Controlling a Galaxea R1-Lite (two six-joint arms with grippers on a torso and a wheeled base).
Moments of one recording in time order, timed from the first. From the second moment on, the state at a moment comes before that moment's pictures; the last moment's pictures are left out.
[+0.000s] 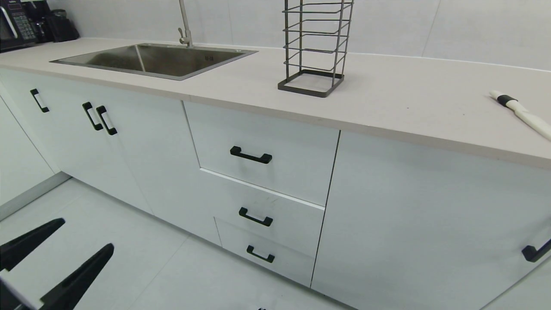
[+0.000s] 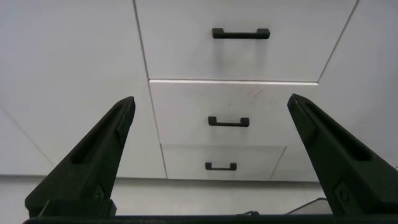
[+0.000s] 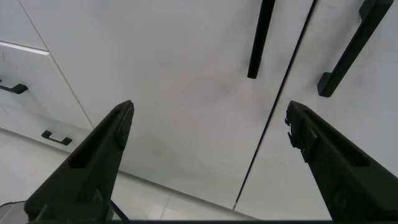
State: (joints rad) left arm -0.16 0.76 -0.01 -0.78 -0.22 0.01; right arm -0.13 0.08 0.00 0.00 0.07 -0.02
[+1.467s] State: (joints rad) left arm 0.00 0.00 0.00 0.00 -0.04 -0.03; right arm -0.13 0.08 0.00 0.00 0.07 -0.01
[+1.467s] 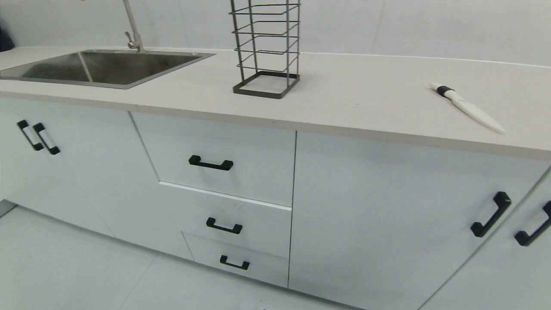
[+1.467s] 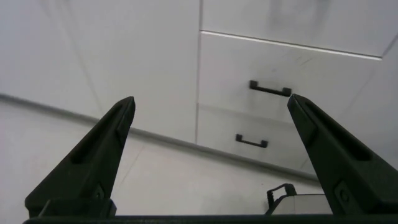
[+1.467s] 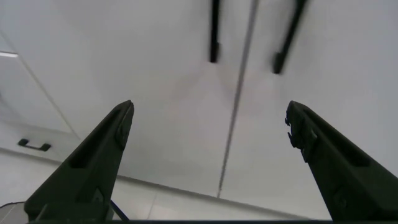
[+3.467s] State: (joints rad) left arm 0.00 0.00 0.00 0.00 -0.04 -0.03; right arm -0.13 0.08 0.00 0.00 0.07 -0.01
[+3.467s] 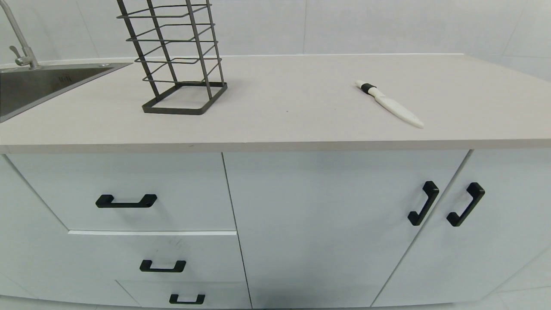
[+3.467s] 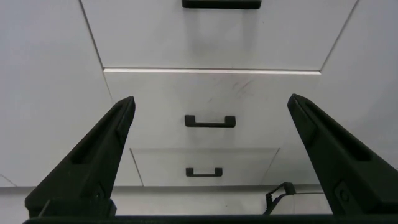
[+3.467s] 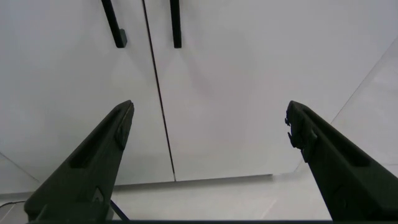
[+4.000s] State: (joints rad) left arm 0.00 0.00 0.00 0.00 -0.04 -0.03; right arm -0.13 0.08 0.00 0.00 0.07 -0.01
